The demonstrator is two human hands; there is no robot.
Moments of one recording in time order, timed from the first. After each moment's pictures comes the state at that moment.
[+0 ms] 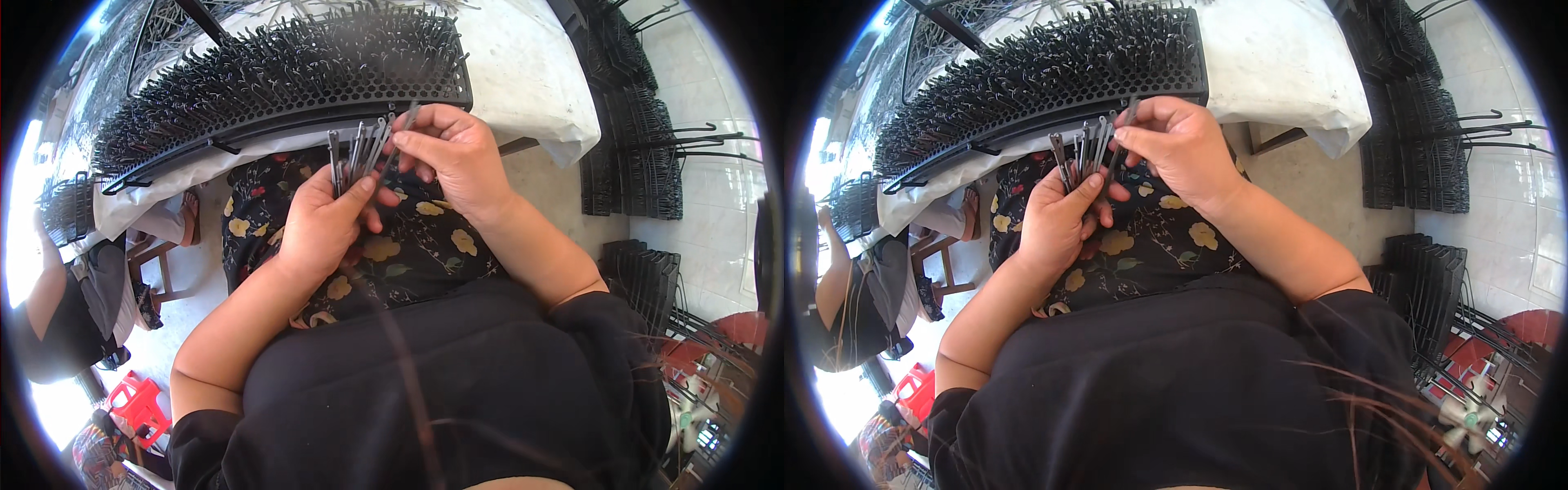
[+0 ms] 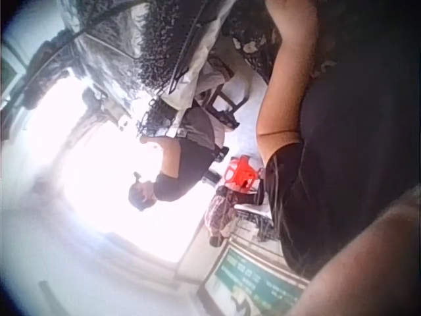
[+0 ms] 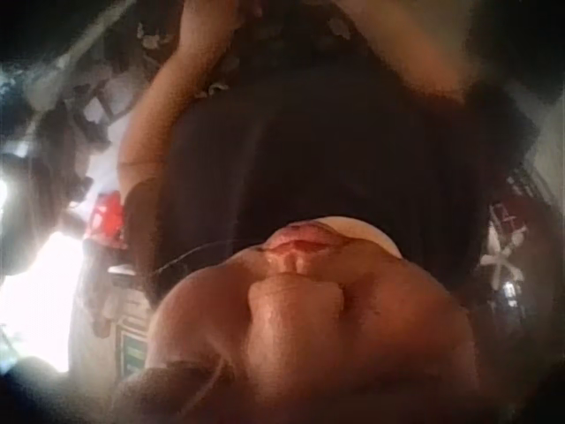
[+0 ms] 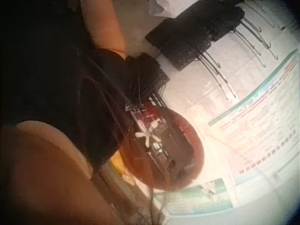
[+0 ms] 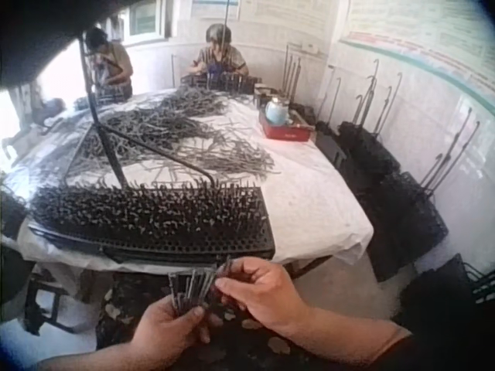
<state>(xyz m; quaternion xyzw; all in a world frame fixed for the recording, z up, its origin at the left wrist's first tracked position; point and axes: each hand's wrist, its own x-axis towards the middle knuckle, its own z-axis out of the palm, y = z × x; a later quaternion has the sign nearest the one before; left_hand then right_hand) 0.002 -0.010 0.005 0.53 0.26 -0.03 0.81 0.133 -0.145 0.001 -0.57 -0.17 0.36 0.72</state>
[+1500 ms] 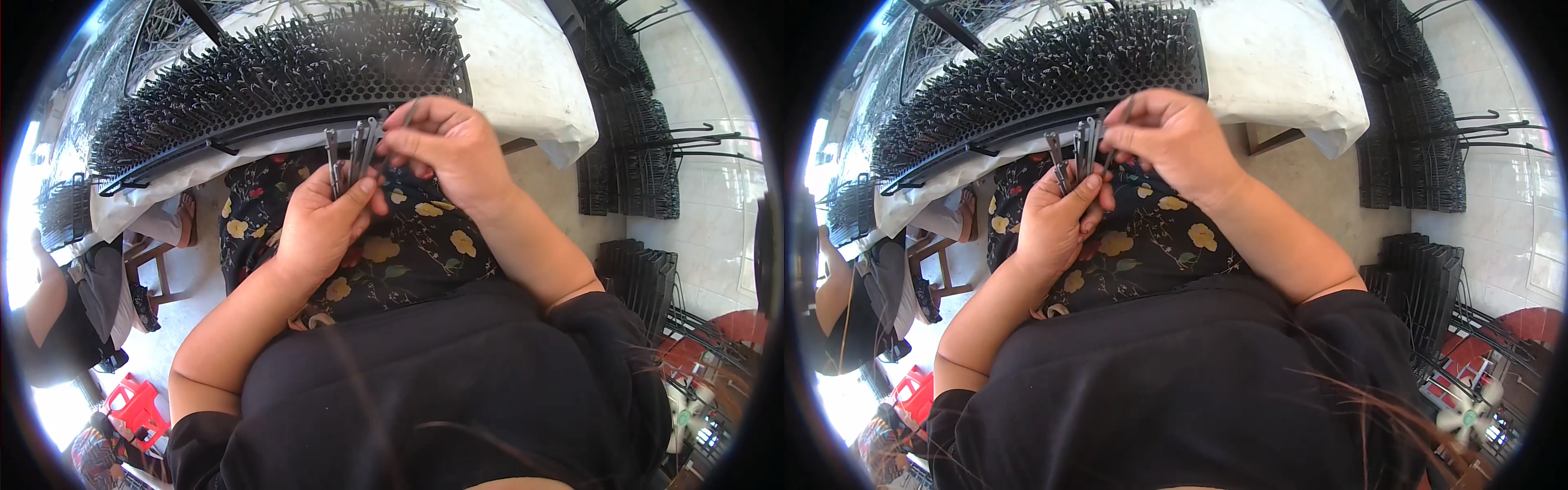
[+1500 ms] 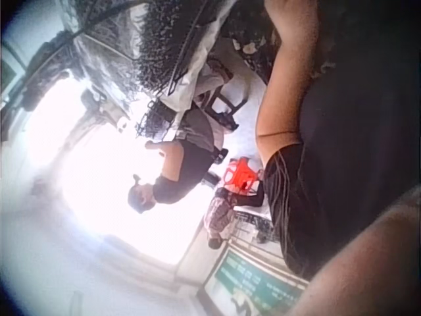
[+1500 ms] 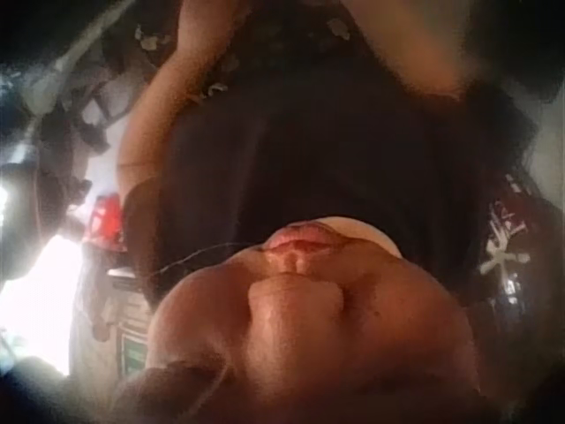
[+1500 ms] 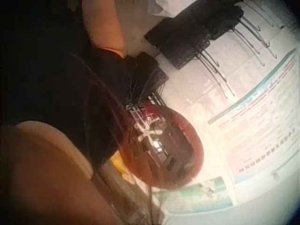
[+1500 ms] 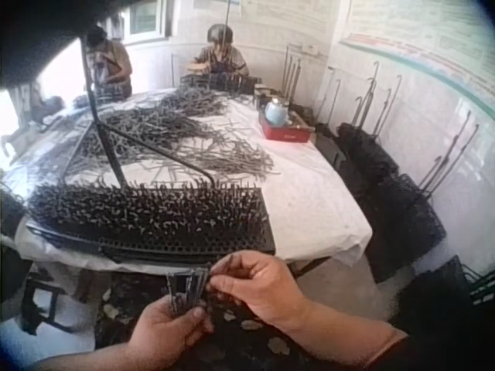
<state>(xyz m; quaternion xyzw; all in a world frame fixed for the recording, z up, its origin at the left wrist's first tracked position) -0.002 -0.006 -0.005 0.48 0.22 -0.01 0.85 0.139 -0.138 0.011 -0.58 -0.20 0.37 0.70</state>
